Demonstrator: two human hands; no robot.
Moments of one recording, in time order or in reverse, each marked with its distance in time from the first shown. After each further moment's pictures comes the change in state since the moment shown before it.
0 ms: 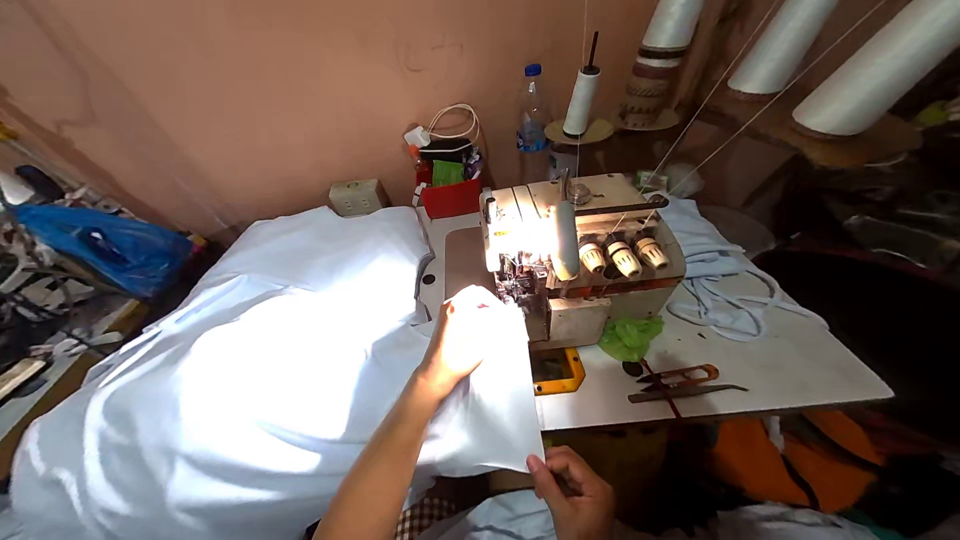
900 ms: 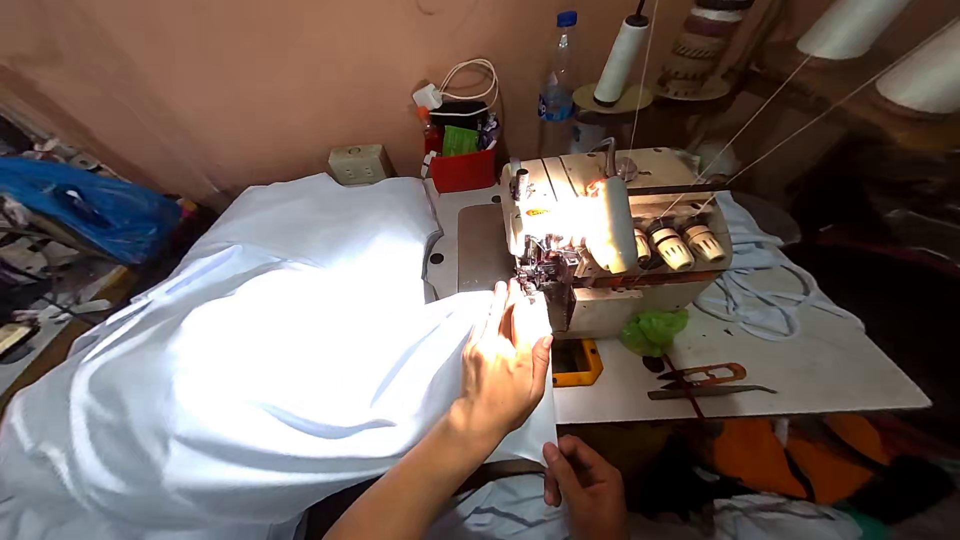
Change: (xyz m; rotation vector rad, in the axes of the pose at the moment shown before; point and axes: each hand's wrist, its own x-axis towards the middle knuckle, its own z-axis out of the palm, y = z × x) left_hand -0.044 -0.006 0.053 0.497 0.293 0.211; right_hand 0.009 -0.018 0.001 0.161 -0.128 0.238
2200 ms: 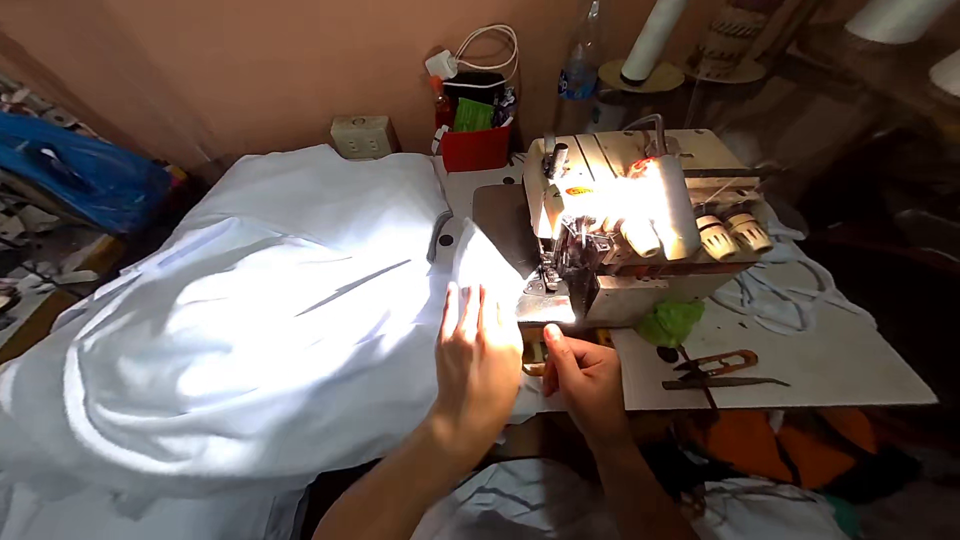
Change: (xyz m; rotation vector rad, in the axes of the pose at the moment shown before) left_hand 0.007 -0.009 -0.047 0.245 -0.038 -0.055; right_hand 0.092 -0.044 0.044 -0.250 -0.043 -0.240
